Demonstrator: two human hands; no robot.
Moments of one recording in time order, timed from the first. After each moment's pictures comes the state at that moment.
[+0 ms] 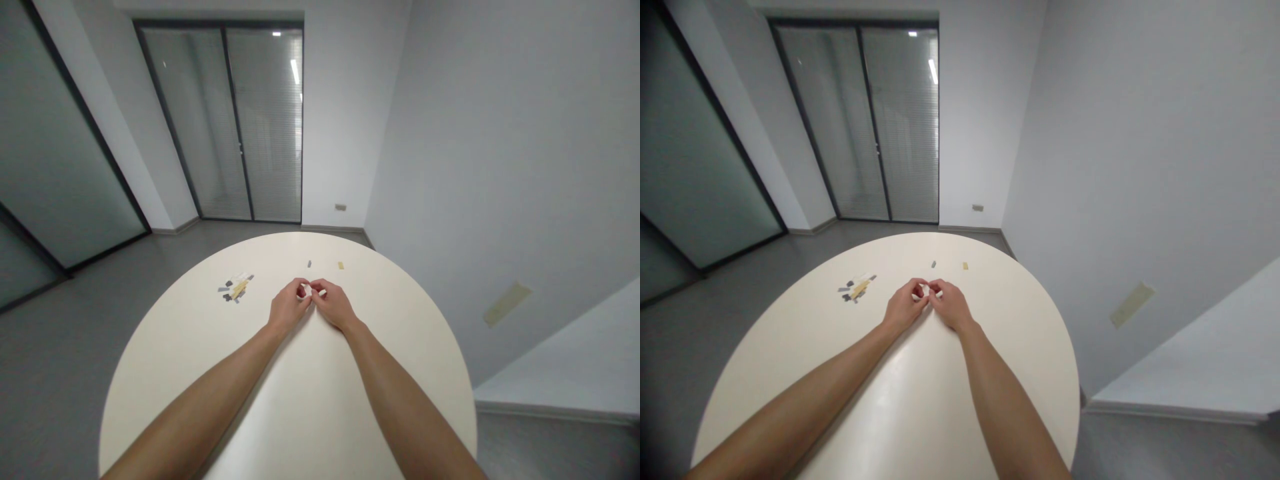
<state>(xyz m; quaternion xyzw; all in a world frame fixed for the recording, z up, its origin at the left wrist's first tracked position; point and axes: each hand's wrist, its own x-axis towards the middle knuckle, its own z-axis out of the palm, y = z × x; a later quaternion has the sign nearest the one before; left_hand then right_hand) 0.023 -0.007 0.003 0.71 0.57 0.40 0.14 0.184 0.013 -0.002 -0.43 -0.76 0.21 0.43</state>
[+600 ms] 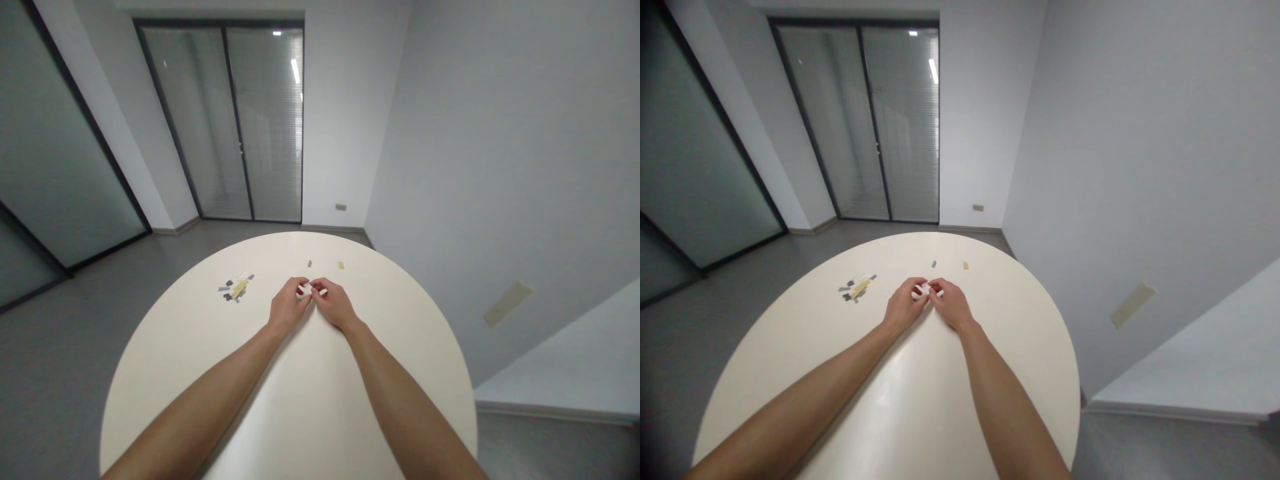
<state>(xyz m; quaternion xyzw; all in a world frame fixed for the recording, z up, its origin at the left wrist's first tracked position) 0.024 -0.007 0.001 0.70 0.56 0.42 0.13 0.185 0.013 -0.001 -0.44 -0.76 0.21 0.43</state>
